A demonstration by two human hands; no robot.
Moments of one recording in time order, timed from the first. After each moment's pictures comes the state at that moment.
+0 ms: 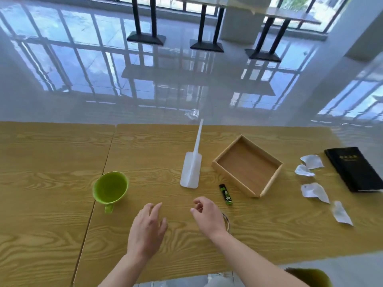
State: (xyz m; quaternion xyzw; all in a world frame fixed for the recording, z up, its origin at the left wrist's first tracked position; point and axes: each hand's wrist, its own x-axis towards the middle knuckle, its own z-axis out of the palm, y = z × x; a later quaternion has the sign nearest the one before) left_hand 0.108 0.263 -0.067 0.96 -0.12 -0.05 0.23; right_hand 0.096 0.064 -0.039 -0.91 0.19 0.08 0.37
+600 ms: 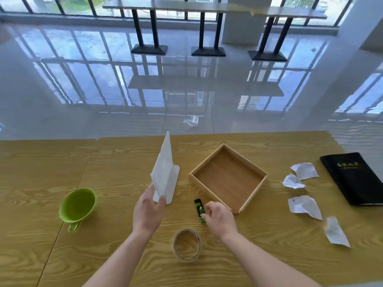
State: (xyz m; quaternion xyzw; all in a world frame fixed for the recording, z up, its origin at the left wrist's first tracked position) left_hand 0.168 0.121 -0.027 0.91 0.05 -0.04 0.41; right_hand 0.114 -0.095 -0.060 -0.94 0.15 0.10 0.29
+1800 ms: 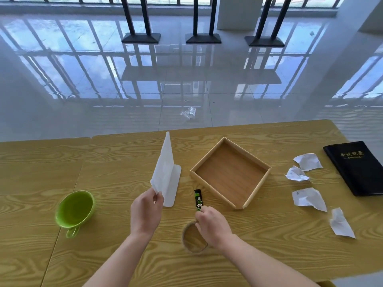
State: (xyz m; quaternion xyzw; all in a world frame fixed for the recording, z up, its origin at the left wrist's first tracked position) left_hand 0.179 0.126 -0.021 0.94 -0.01 0.03 0.34; right_hand 0.110 -0.067 -0.075 -0.98 -0.03 0.14 0.16
